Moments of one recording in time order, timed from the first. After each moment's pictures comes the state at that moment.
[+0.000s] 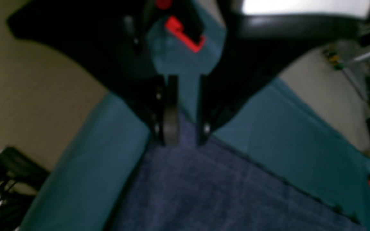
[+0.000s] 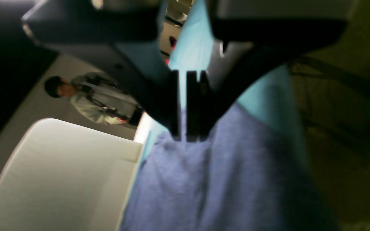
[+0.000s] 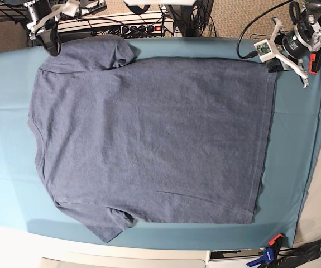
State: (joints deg) left arm 43.3 -37.7 -9.1 122.1 20.4 -35.7 17.1; right arm -60.4 45.7 -2.5 96.4 -61.9 -30.6 -6.2
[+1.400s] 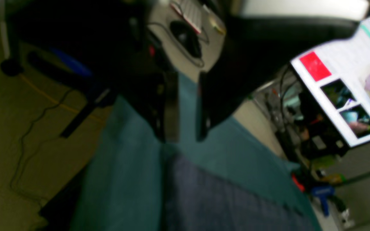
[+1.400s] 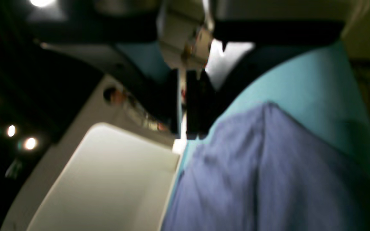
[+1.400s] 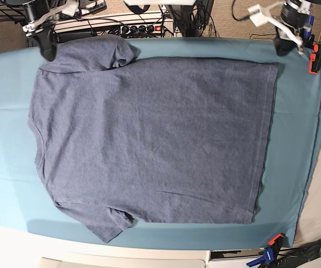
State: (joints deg) left arm 58.5 -47.9 12.0 122.1 51.1 0.5 28.3; right arm -59.7 45.6 -2.5 96.5 -74.4 -37.4 -19.4
